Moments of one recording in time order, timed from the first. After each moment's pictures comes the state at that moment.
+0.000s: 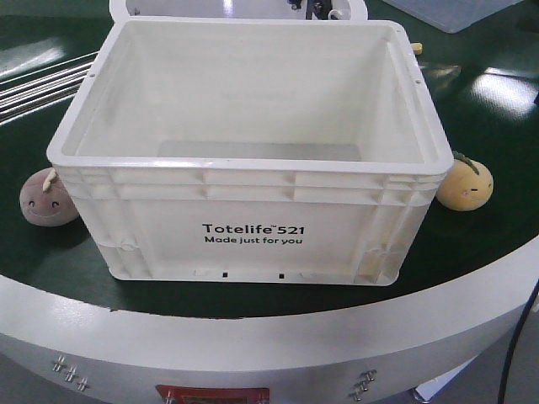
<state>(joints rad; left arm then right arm) 0.11 1.10 -0.73 0.25 0.04 -0.19 -0.11 1.01 -0.69 0.06 0.13 -0.01</state>
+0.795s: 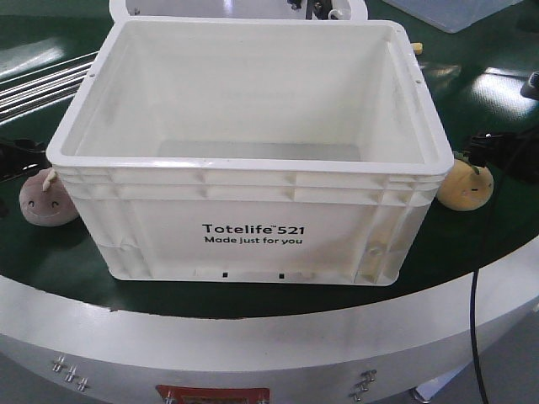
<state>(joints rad) 0.12 1.46 -0.74 0.25 -0.03 -0.19 -0.11 1.58 -0.85 0.10 0.14 -0.03</state>
